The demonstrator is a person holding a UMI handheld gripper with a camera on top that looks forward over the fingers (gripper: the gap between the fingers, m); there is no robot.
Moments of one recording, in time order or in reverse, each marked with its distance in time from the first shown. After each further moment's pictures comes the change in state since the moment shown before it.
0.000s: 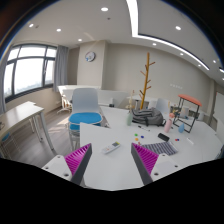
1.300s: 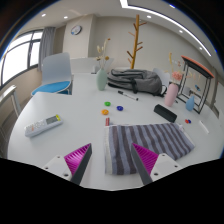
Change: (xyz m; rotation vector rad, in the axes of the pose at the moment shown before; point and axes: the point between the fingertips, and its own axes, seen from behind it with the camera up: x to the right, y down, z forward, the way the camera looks) arm 0.245 0.211 0.363 -0.233 0.048 0.005
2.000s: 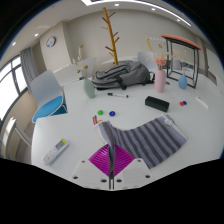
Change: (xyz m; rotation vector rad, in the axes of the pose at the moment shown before) arm 0.021 -0.048 -0.042 -0.102 -0.037 0.320
